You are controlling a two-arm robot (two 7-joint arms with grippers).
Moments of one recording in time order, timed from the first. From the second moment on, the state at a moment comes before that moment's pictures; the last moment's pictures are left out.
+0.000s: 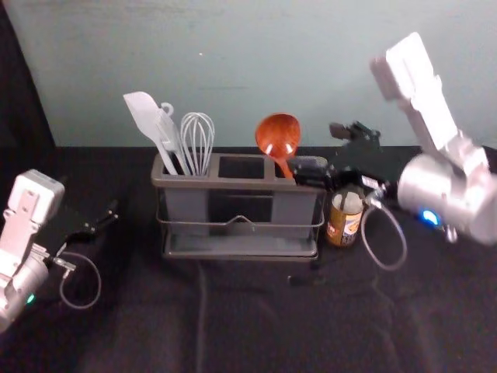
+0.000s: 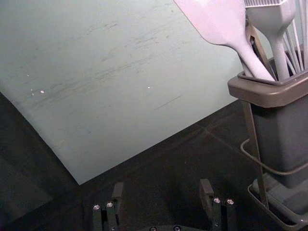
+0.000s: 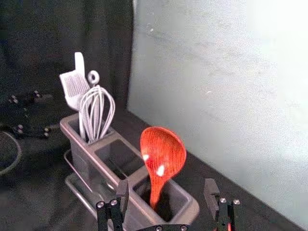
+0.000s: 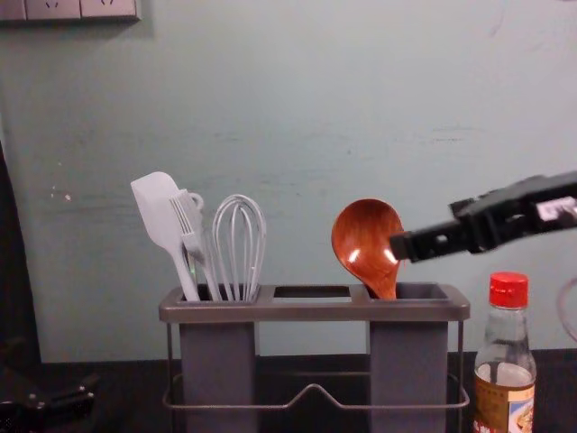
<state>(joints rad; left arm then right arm) -0.20 0.60 0.45 -1.41 -0.25 -0.12 0.03 0.41 0.61 -0.47 -1.85 0.43 0.55 0.21</state>
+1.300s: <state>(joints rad) -0.20 0.60 0.45 -1.41 -0.25 -0.12 0.03 -0.26 0.45 -0.23 -2.03 0.47 0.29 -0.17</state>
